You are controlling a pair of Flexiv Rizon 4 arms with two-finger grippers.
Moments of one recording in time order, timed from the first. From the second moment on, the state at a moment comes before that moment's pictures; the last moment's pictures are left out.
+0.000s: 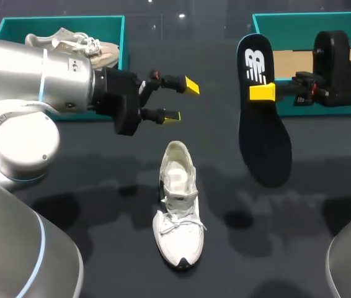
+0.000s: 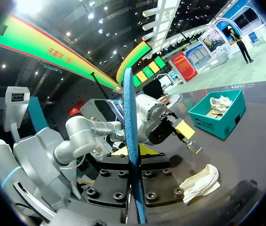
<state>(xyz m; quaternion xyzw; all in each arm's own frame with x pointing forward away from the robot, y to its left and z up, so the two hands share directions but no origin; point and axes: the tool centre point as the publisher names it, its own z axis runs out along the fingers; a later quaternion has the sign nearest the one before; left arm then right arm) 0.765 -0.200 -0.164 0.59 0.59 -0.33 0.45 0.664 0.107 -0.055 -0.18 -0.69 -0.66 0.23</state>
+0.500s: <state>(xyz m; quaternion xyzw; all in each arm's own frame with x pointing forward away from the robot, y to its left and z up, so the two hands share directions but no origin) 0.775 -0.195 -0.159 0.55 0.57 -0.38 0.48 0.724 0.099 -0.083 -0.25 -0.65 -0.65 0.29</state>
